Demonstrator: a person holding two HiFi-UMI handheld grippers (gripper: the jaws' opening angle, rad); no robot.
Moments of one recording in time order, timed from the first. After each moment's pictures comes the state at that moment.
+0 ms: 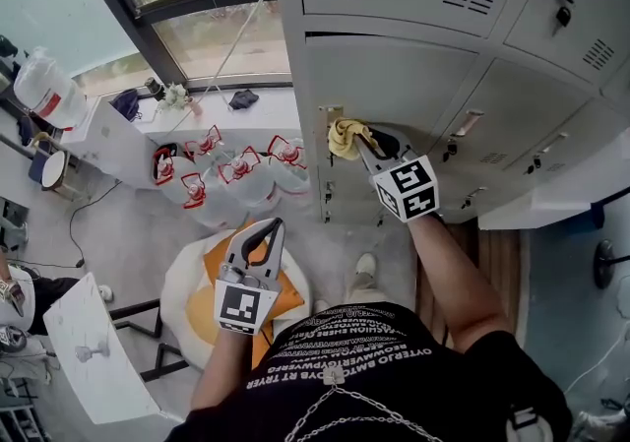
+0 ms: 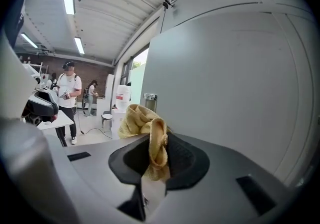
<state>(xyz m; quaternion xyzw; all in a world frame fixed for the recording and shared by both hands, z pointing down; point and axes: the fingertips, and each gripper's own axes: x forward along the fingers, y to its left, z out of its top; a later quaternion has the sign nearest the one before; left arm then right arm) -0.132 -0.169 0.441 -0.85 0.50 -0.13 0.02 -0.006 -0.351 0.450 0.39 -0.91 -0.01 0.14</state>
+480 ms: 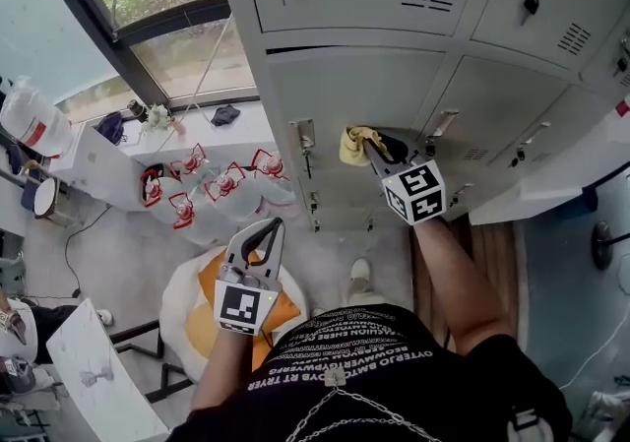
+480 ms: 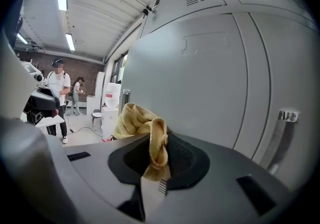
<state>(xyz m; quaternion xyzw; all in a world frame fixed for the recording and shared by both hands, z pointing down) -0.096 -0.196 0.434 -0.87 0.47 -0.12 0.04 0.065 -0.363 0.451 0.44 -0.89 -0.01 0.15</state>
